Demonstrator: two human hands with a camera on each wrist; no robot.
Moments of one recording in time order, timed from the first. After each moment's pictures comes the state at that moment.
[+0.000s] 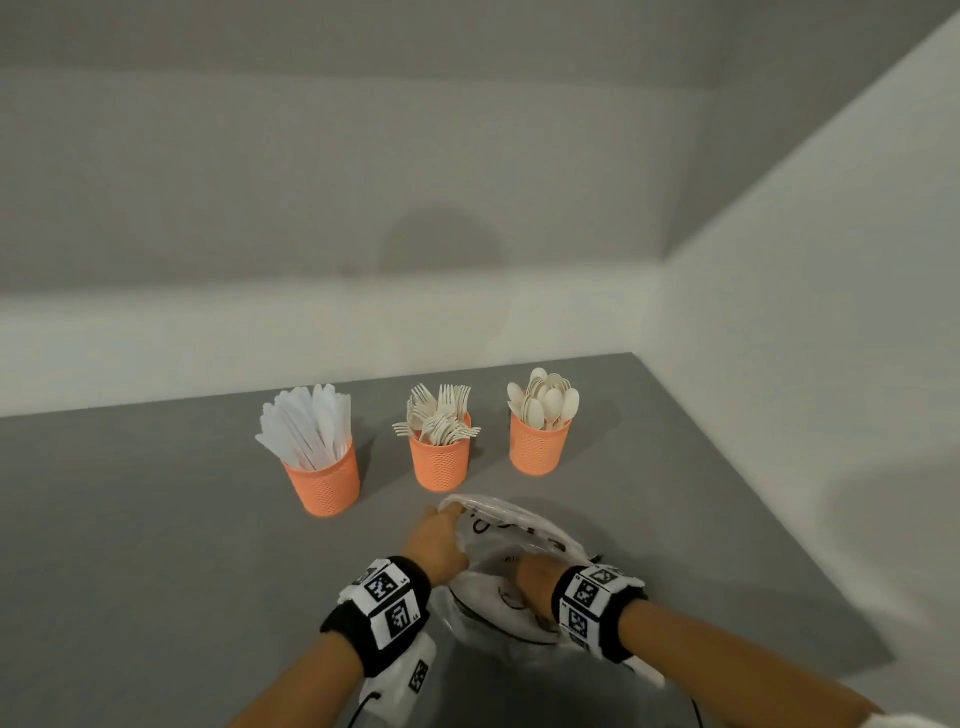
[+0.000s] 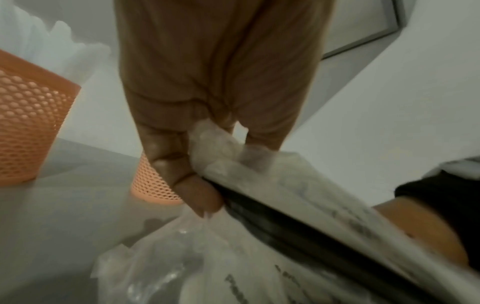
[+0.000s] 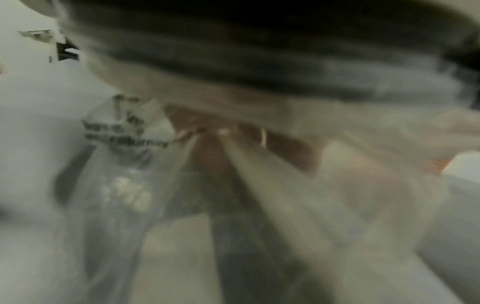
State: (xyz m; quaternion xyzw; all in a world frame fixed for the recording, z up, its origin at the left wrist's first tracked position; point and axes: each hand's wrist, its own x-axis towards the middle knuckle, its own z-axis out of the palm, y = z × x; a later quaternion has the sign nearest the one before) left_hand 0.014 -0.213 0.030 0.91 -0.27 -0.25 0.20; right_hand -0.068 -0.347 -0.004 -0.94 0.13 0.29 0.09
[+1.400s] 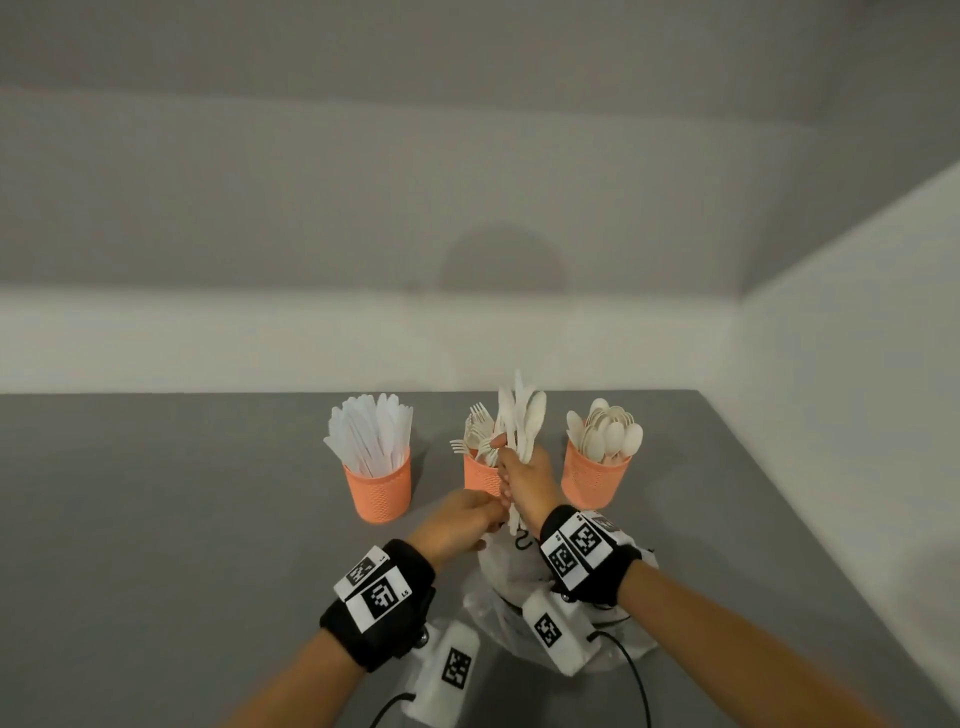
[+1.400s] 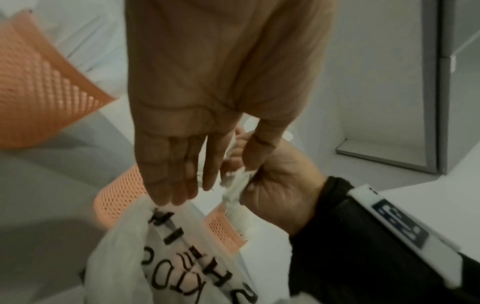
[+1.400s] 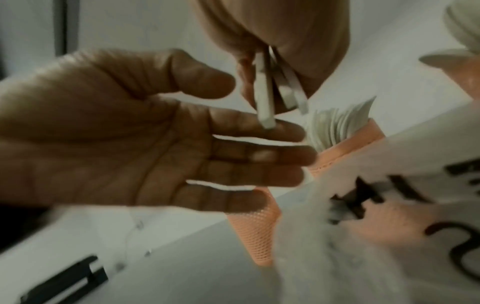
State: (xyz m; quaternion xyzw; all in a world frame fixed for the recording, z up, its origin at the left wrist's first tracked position) left_hand 0.033 -0.191 0.089 0.76 -0.15 -0.33 0.54; right_hand 0.034 -0.300 0.074 -0.66 0.19 -0.15 0.71
